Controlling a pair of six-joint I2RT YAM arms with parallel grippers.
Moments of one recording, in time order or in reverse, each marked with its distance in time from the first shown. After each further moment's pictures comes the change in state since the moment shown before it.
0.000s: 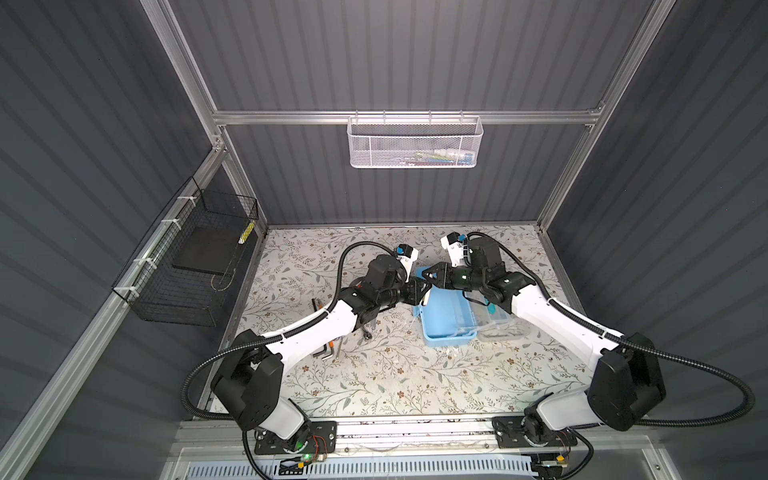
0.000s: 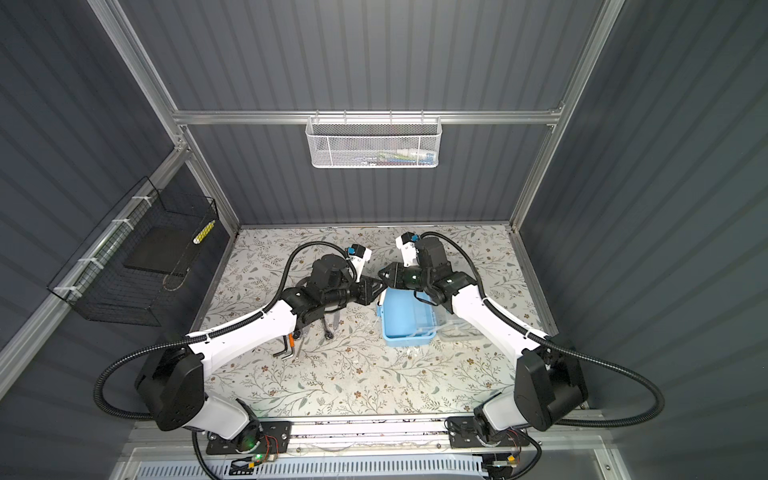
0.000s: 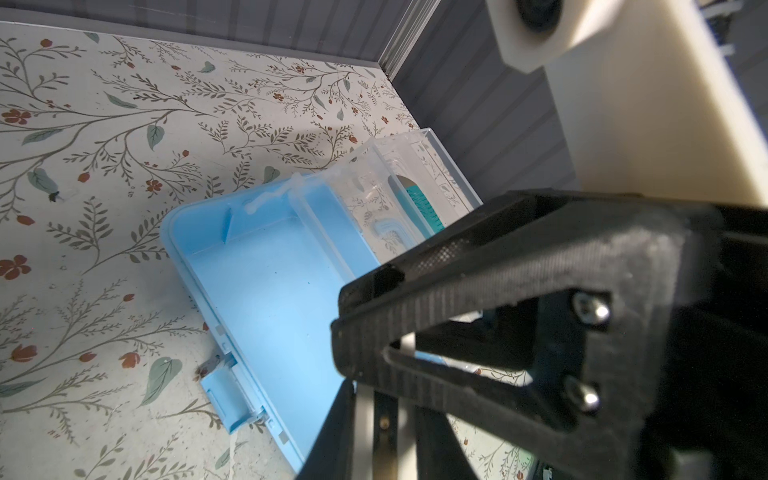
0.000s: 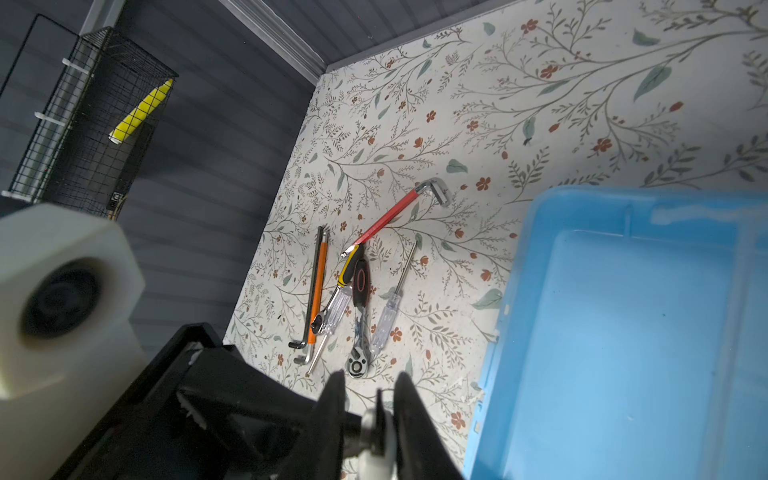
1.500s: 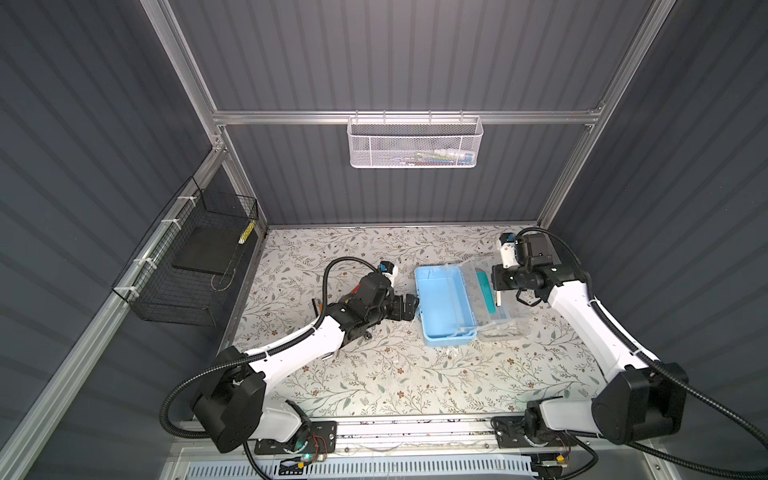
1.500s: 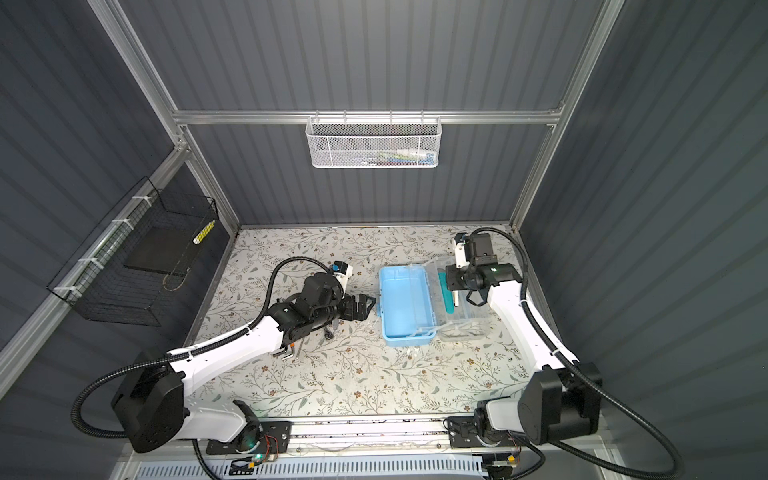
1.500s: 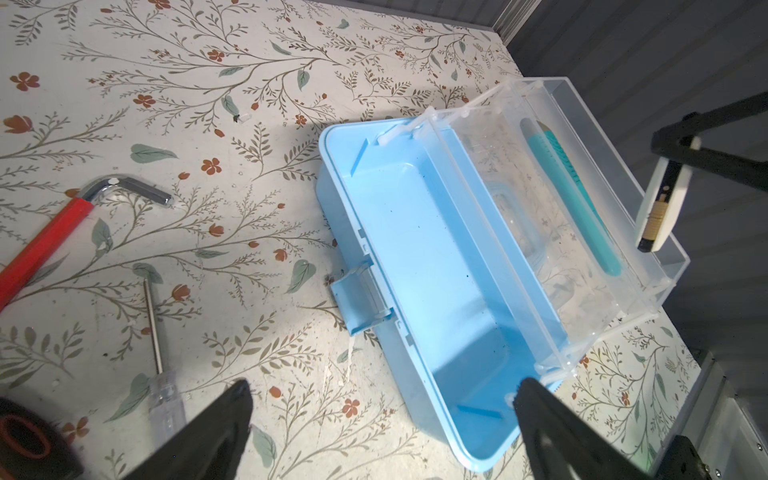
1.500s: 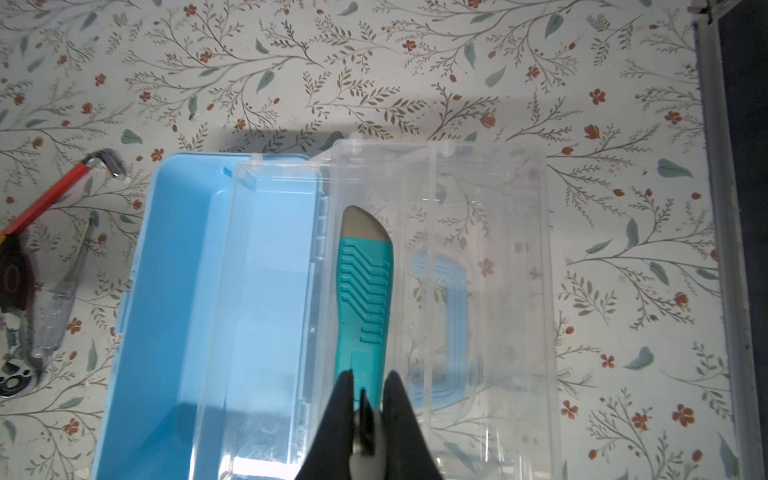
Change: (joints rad) left arm 0.002 -0.141 -0.185 -0.118 -0.241 0.023; right arm -0.336 -0.084 0.062 -0.496 0.406 -0.513
